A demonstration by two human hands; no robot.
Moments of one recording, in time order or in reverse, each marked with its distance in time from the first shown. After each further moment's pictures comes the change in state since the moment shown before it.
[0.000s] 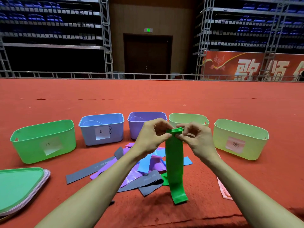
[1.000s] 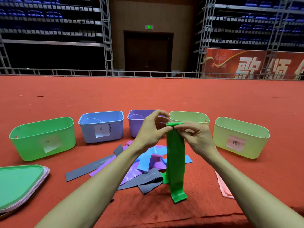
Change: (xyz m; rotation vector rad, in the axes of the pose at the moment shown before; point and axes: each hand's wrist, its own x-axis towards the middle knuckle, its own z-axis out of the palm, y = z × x) left_hand 0.013 -0.002 0.002 -0.040 0.029 -0.032; right_hand 0.004 0.001 0.000 -0.081 -0.050 -0.211
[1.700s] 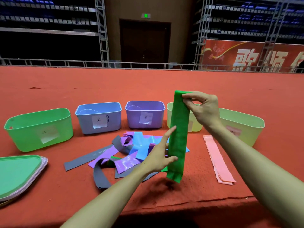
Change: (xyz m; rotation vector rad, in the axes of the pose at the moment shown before) left_hand -0.062 -0.081 0.041 0.095 -0.302 -0.095; right_hand 0.043 -0.008 -0.024 -0.184 0.145 -0.025
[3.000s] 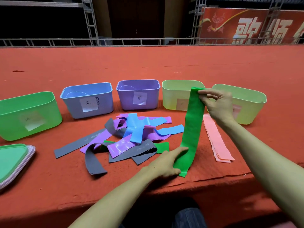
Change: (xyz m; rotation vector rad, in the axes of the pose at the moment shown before) left_hand -0.014 -0.059 0.063 0.454 -0.335 -0.158; right_hand -0.050 0.083 -0.025 -0.032 0.048 0.337
